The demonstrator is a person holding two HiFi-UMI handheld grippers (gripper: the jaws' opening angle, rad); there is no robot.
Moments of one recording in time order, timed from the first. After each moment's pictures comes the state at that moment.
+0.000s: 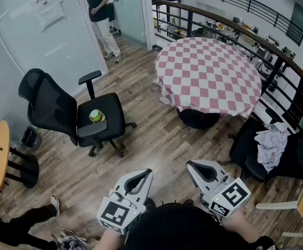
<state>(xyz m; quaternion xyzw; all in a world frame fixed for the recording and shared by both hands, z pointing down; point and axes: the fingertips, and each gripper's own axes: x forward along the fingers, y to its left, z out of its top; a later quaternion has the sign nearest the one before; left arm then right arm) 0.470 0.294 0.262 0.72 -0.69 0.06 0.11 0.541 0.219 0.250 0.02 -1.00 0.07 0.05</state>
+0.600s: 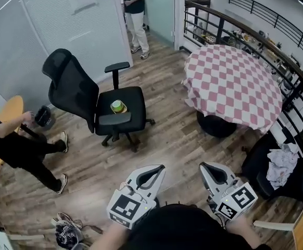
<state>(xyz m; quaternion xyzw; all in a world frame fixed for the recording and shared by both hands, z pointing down) 0.429 0.331 0.256 0.69 -0.71 0.06 0.11 0.499 0.251 0.255 -0.01 -0.99 0.09 0.06</state>
